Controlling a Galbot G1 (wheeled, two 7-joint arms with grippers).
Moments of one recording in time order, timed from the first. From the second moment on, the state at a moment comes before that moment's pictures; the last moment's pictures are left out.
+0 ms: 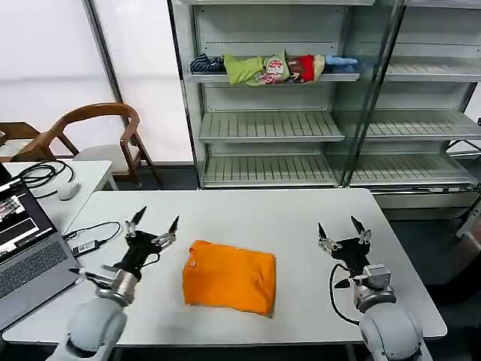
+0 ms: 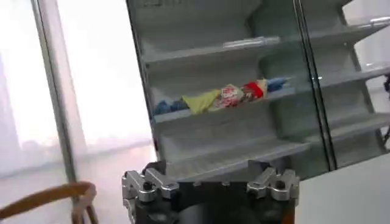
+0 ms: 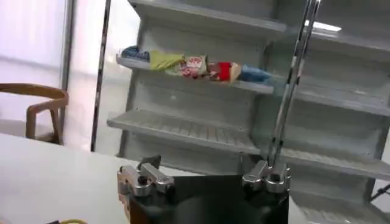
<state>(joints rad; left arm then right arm) 1.23 -1.09 -0.49 -1.92 -0.25 0.08 0.03 -1.25 1.21 0.50 2.05 0.15 -0.35 0.06</state>
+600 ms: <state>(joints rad) 1.27 -1.10 -0.61 -1.90 -0.20 0.01 0.09 -1.26 1.24 0.49 1.99 0.13 -0.29 0.06</state>
